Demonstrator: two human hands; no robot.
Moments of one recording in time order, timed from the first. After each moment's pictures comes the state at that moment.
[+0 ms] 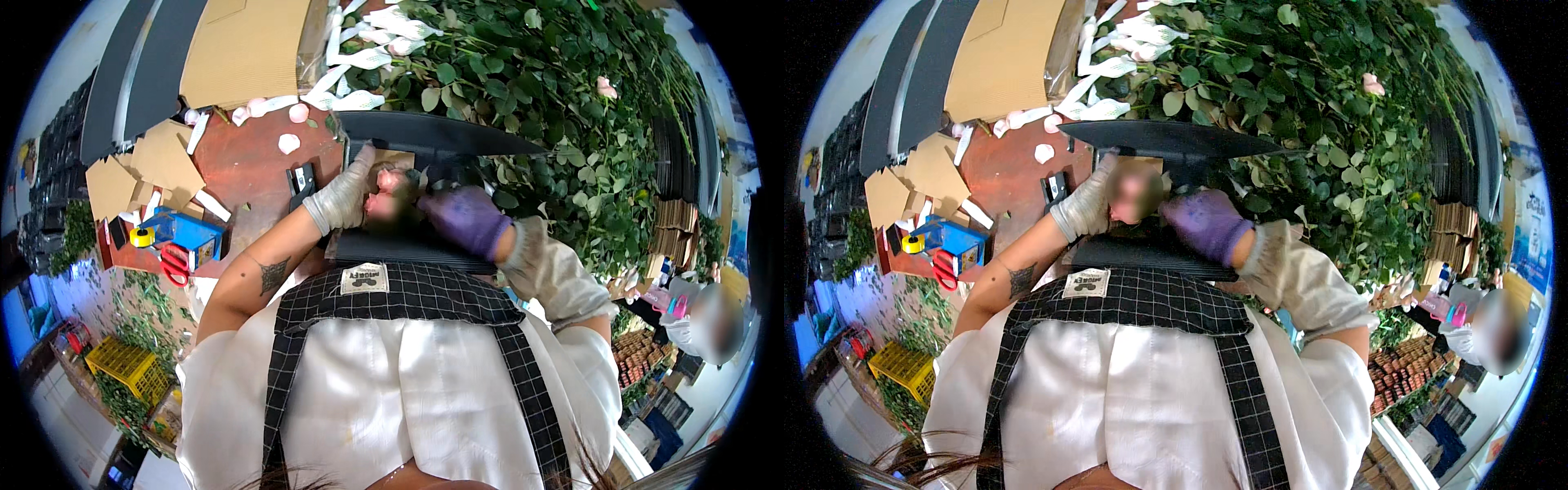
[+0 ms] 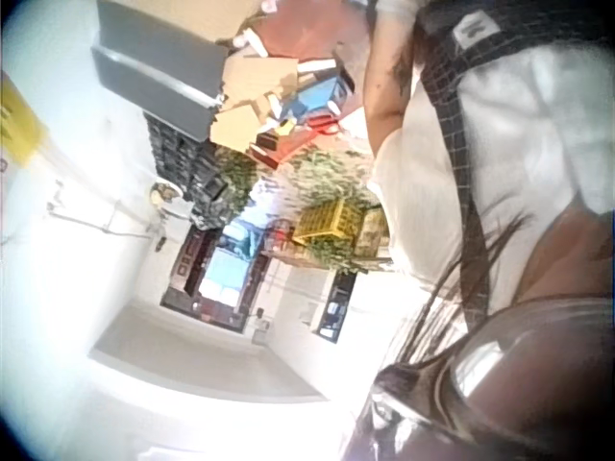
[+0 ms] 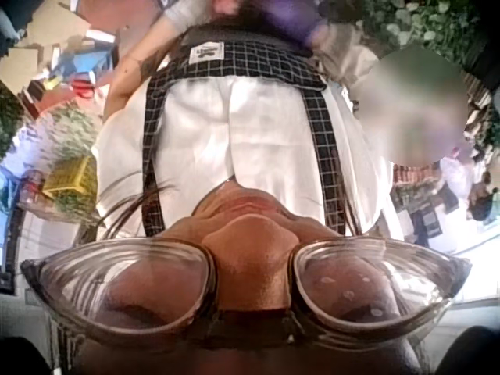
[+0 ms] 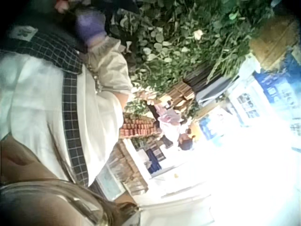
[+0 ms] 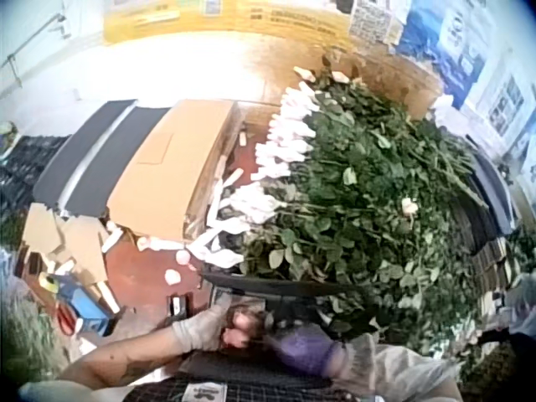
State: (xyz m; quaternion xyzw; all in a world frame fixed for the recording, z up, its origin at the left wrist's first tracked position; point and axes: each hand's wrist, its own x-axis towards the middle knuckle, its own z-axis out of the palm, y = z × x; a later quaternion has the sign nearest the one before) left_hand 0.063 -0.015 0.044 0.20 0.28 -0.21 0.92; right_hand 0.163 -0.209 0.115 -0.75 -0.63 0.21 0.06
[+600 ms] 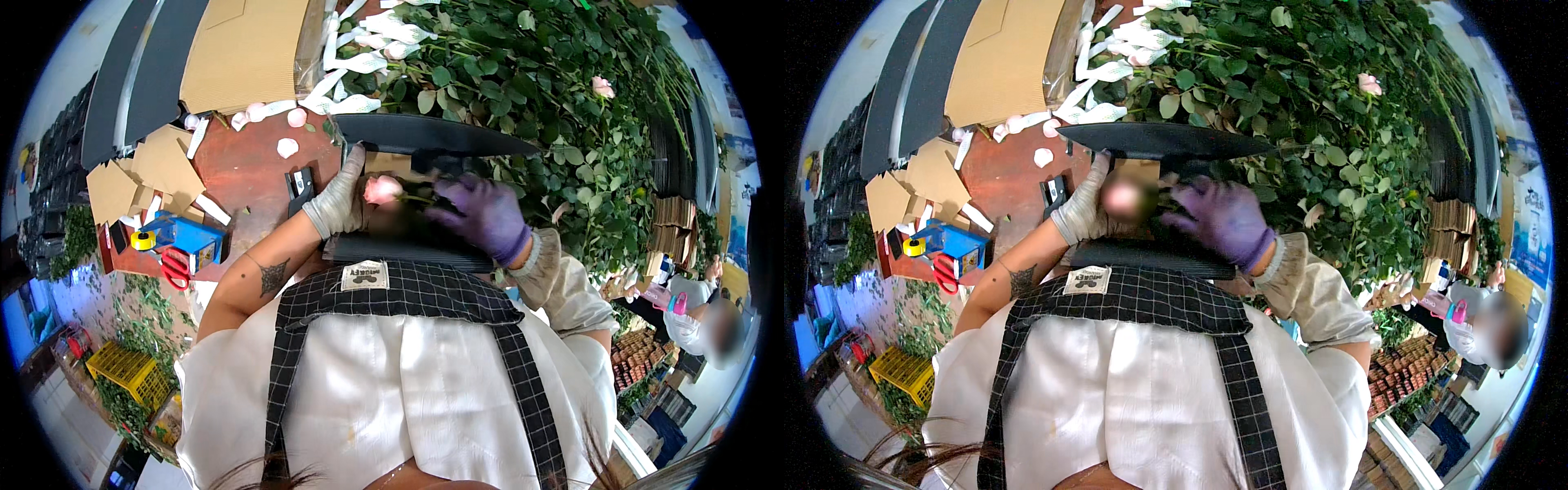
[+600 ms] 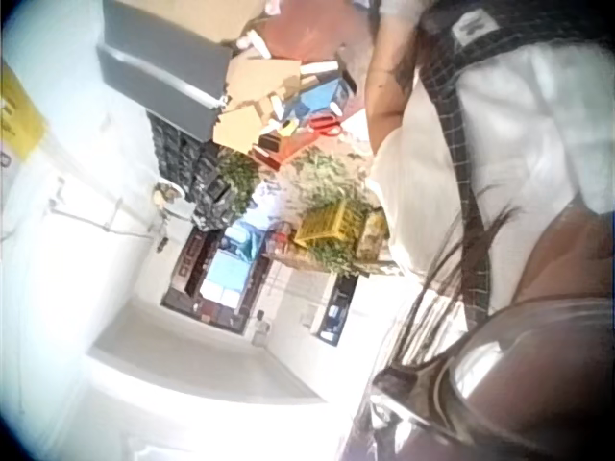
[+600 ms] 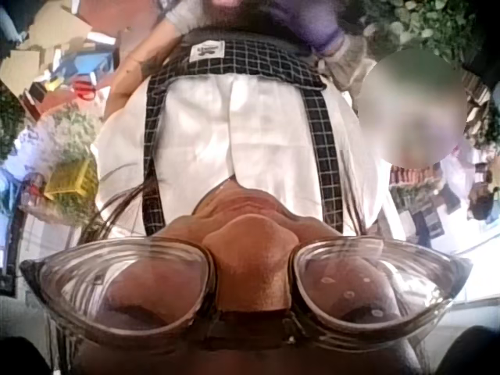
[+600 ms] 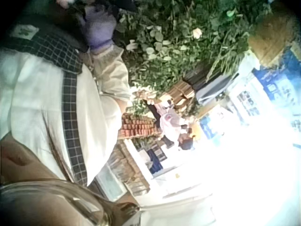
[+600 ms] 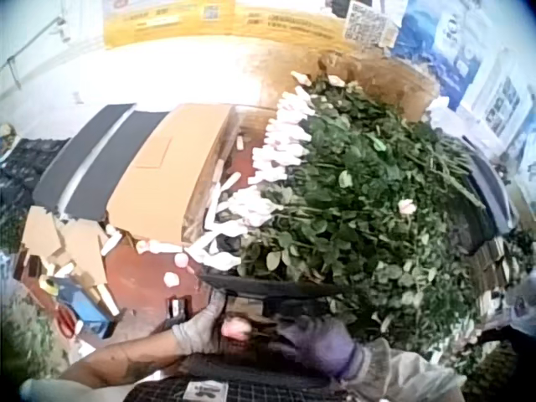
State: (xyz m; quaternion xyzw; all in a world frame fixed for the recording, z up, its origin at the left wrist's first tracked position) left_hand 0.059 -0.019 0.057 0.17 0.32 -0.18 0.91; right_hand 0.159 -0.217 0.145 -0.82 -0.56 0.05 0.12
